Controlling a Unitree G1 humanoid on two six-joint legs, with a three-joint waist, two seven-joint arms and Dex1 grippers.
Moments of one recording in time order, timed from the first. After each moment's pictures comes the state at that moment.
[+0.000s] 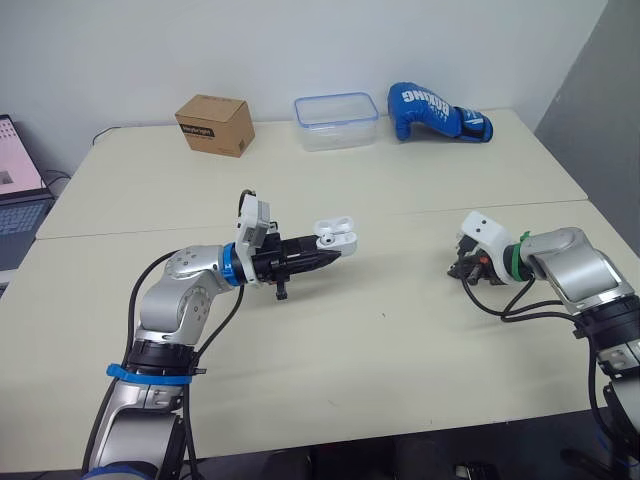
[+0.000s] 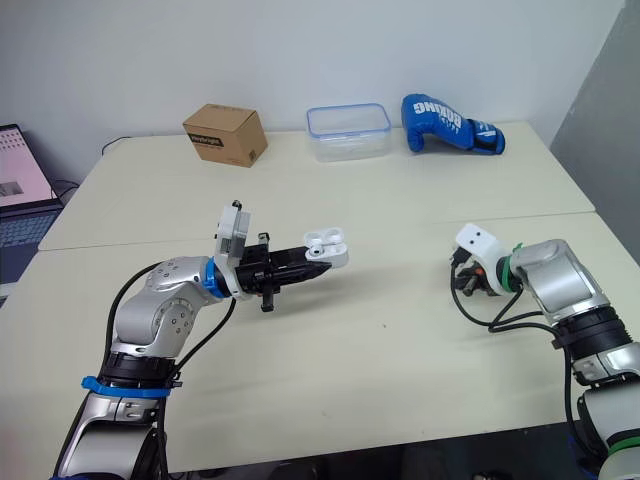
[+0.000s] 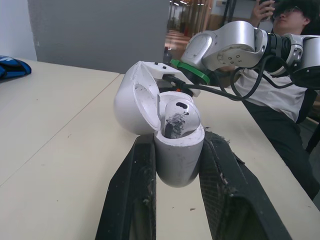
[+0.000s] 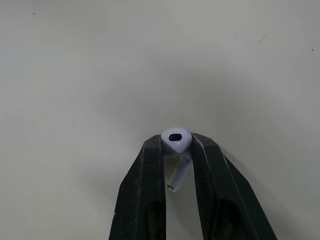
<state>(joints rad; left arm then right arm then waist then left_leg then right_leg) -0.54 0.47 0.01 0.07 -0.55 0.36 -1.23 -0.73 -0.82 0.34 0.24 0.07 0.73 1.00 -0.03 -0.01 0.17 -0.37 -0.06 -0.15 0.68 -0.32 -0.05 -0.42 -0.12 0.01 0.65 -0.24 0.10</state>
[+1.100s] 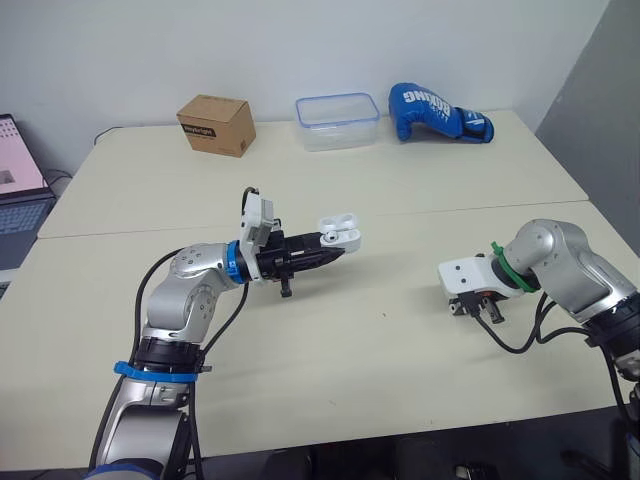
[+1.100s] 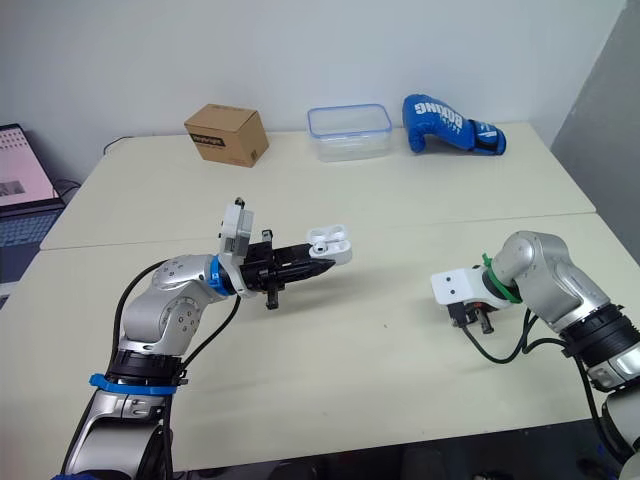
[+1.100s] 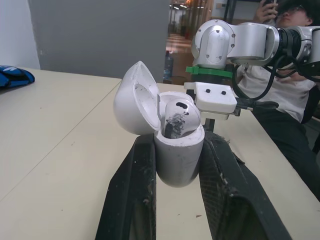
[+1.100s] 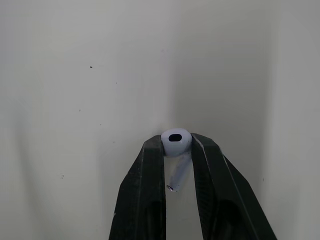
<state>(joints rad) -0.55 0.44 0.00 0.09 -0.53 0.32 -1.23 -0.76 -0.93 0.55 0.10 -0.21 0.26 1.48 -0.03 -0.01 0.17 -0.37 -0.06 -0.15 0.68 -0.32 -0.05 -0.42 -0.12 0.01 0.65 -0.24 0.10</state>
